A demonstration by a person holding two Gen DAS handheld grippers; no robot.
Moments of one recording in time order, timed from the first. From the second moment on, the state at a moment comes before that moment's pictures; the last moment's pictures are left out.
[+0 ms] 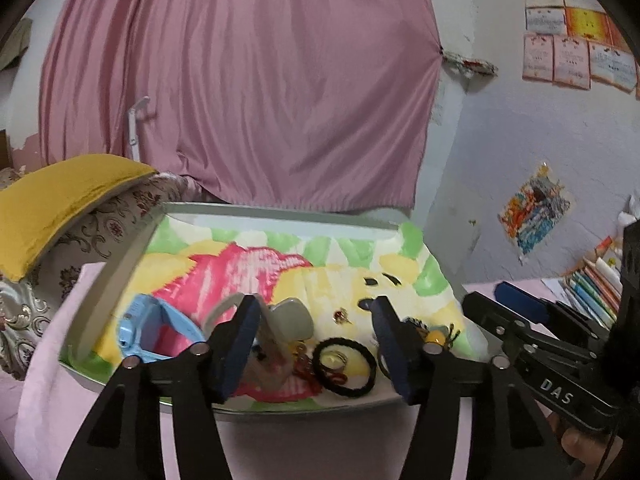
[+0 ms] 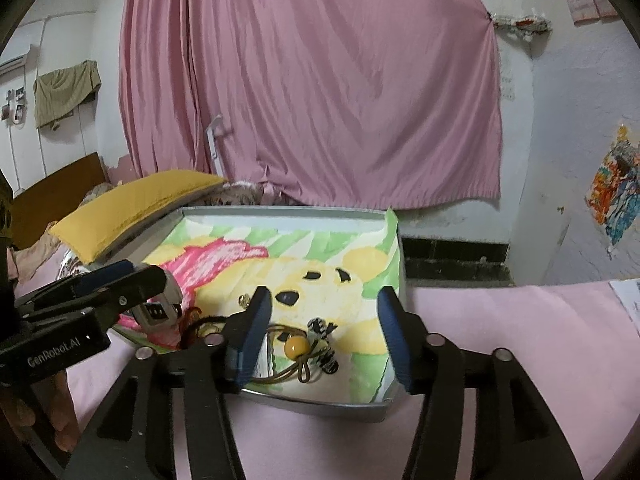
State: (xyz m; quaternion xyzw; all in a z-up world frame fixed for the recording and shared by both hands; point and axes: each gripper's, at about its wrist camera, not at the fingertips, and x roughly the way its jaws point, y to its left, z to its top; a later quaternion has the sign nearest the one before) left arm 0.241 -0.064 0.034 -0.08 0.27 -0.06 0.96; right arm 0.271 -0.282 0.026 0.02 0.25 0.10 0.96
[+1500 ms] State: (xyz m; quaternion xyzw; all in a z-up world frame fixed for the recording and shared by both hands) left arm 0.114 0.003 0.061 -0.08 0.19 0.01 0.98; right arm 0.132 -0.260 0.065 0.01 0.13 0.13 0.98
